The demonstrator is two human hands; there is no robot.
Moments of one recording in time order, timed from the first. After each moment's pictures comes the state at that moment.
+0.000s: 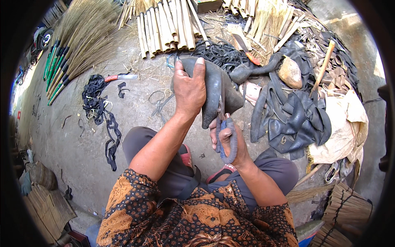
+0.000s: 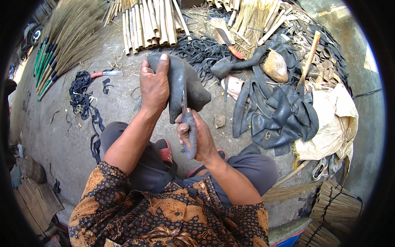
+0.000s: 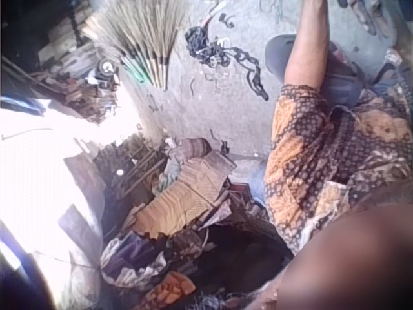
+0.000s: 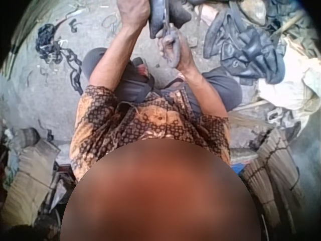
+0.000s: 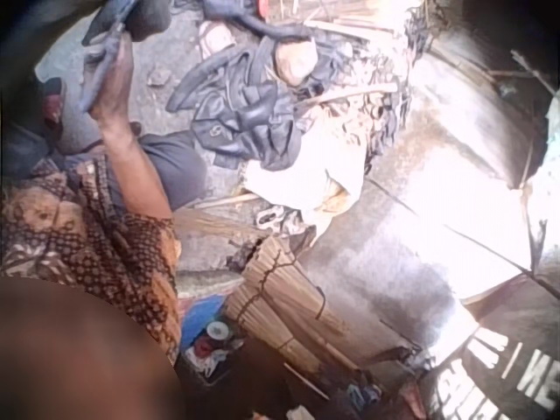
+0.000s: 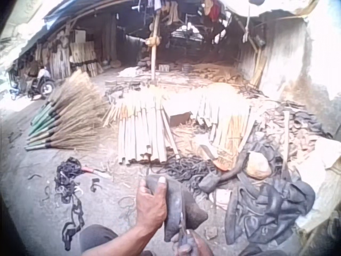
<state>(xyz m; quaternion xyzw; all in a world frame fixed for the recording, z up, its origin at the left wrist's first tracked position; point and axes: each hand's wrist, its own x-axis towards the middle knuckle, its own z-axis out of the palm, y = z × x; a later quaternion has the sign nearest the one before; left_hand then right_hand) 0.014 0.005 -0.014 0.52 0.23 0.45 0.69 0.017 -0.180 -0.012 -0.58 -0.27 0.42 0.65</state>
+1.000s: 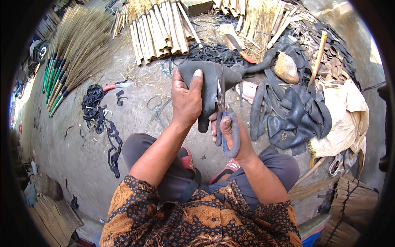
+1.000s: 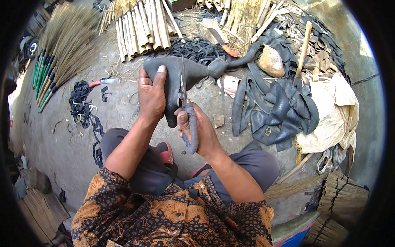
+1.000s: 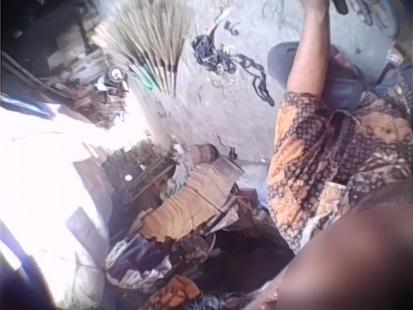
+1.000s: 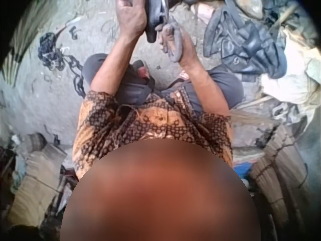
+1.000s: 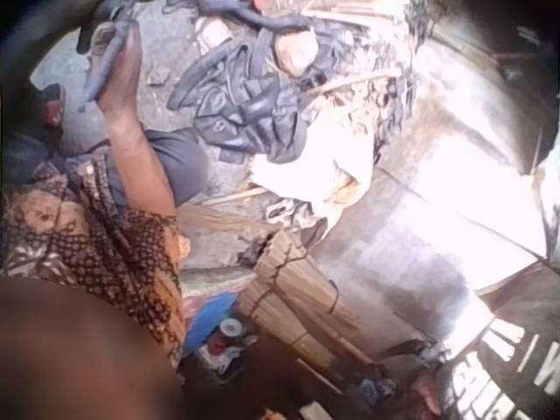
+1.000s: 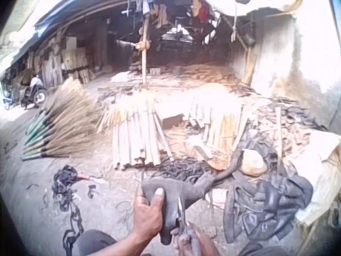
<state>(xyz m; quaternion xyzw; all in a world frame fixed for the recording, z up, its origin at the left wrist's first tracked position) 0.009 -0.015 -0.013 0.50 0.17 0.42 0.74 0.031 -0.181 0.009 -0.62 -0.28 0.37 0.63</state>
